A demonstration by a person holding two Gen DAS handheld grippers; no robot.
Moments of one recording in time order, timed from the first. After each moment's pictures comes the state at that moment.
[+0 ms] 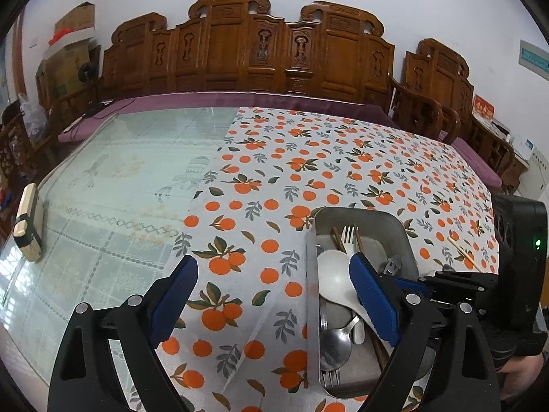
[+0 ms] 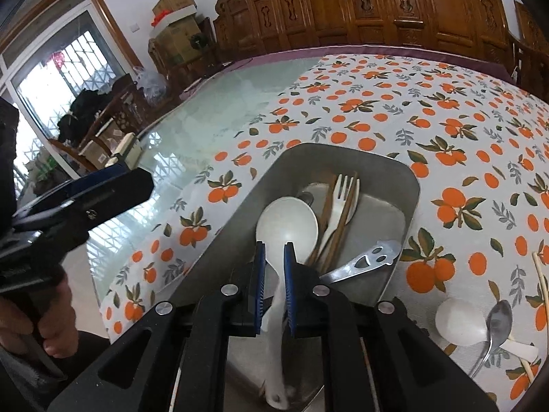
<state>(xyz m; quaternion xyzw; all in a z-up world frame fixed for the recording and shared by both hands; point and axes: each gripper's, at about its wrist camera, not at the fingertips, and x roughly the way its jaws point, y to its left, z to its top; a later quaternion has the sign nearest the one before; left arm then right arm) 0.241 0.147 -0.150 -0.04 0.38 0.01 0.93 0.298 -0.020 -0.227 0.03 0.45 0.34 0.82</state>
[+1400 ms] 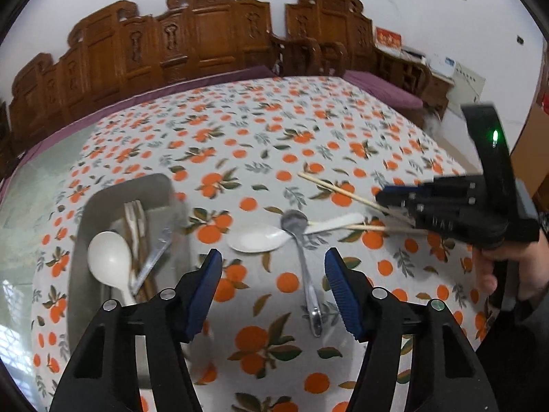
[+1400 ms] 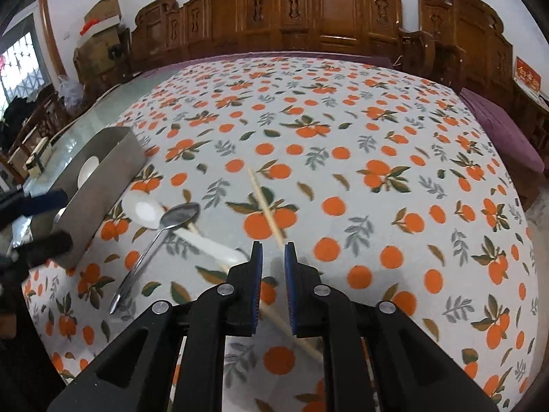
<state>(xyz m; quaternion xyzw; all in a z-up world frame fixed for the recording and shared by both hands) 0.222 -0.074 -0.189 0.07 0.41 -0.17 0.90 0.278 -0.275 -0.243 -0.03 0.44 0.16 0.89</state>
